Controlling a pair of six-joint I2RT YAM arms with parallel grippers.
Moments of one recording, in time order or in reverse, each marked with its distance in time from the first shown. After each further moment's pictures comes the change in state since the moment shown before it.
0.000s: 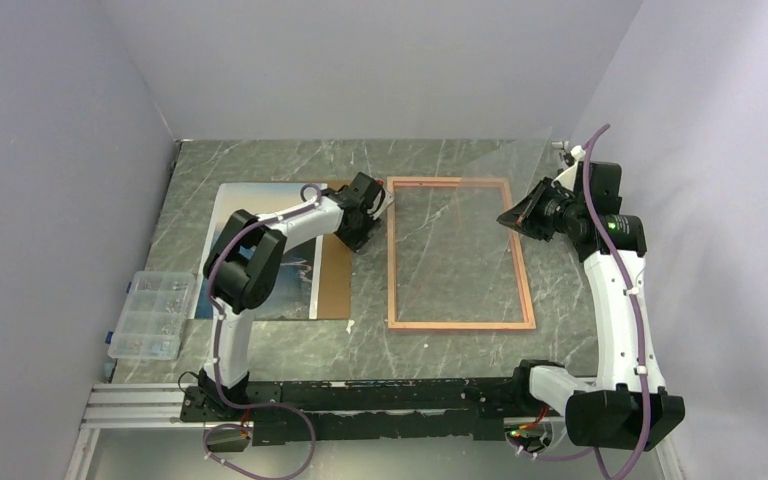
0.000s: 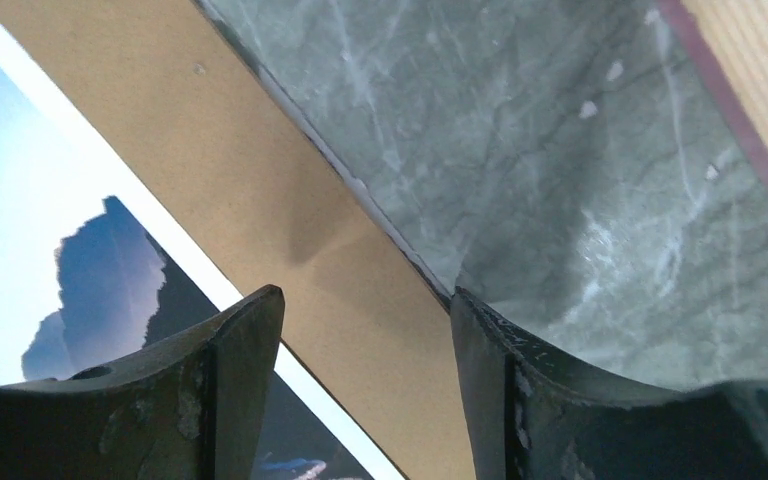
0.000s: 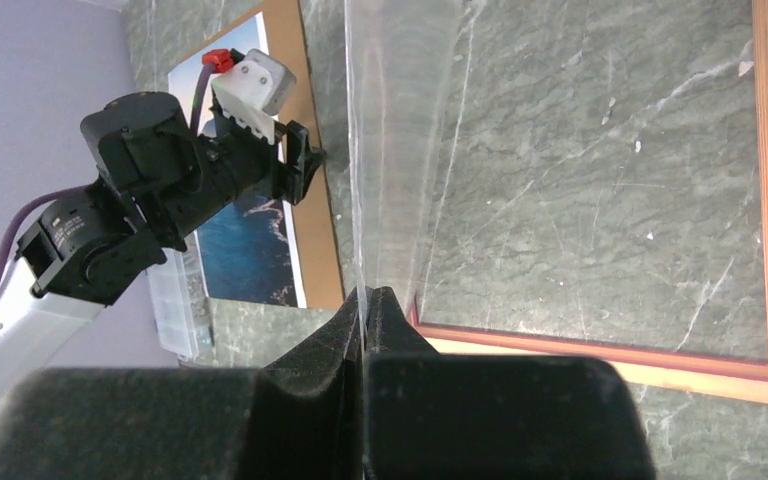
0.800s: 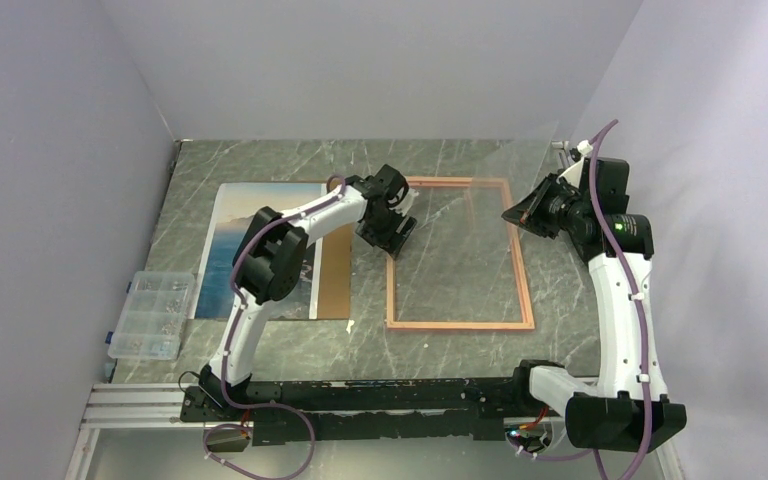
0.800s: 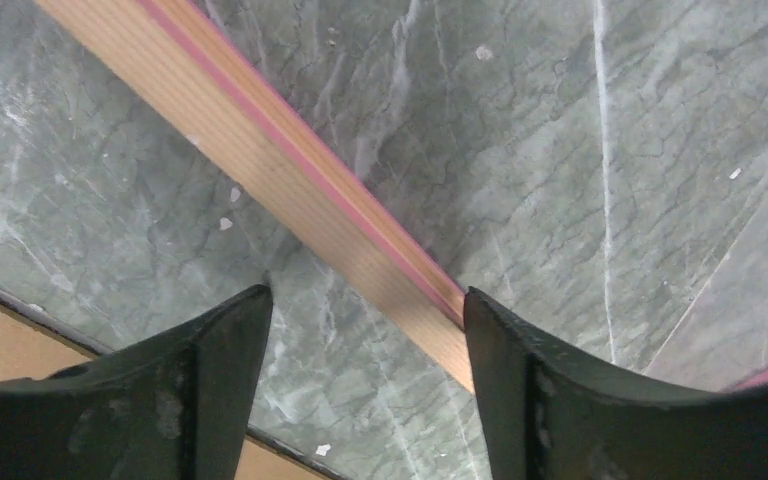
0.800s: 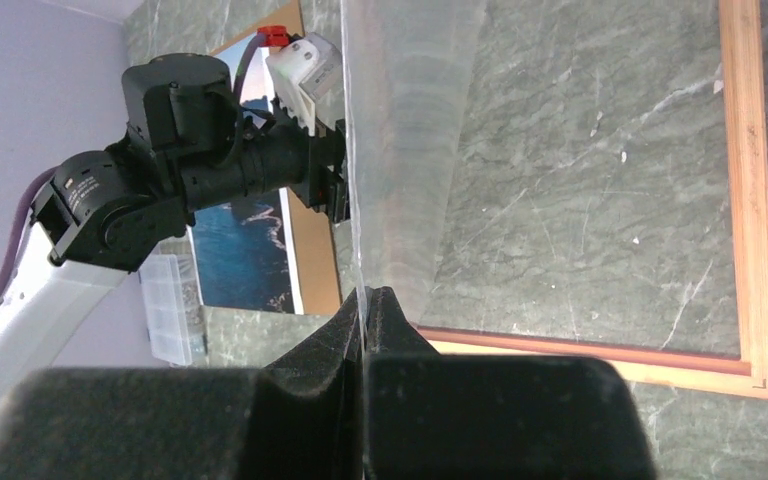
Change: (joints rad) left arm -0.049 0.196 0.360 -0.281 0.413 -0.258; right arm 0.000 -0.009 0.061 -0.042 0.029 -0.014
